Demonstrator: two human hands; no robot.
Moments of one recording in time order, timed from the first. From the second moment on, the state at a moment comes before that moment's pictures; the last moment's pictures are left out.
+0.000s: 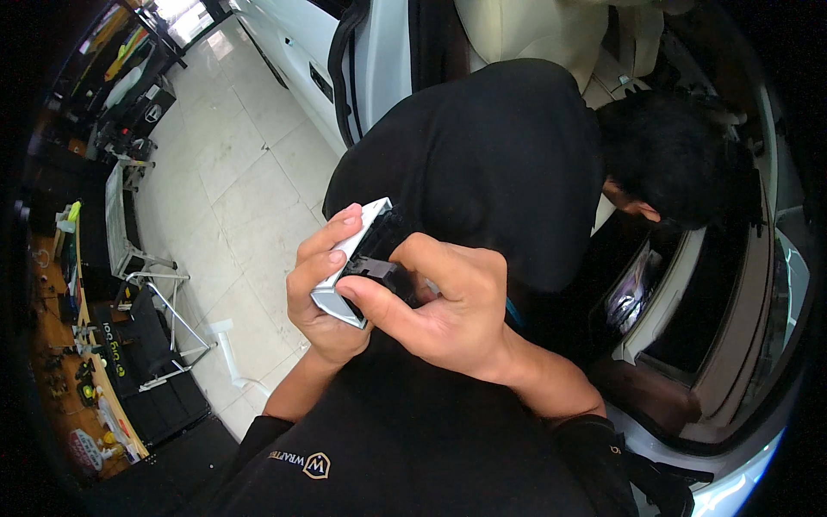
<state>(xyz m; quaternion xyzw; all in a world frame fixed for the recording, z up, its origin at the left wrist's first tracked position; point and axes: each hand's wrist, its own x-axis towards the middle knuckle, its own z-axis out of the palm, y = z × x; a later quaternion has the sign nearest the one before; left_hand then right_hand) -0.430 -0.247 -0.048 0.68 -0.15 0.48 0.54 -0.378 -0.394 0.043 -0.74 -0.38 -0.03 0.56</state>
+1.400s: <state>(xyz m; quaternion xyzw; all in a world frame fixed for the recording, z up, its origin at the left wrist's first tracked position) -0.316 -0.354 -0.039 0.71 -0.31 0.19 0.61 -0.337 -0.519 0.014 -0.71 -0.10 -0.06 0.69</state>
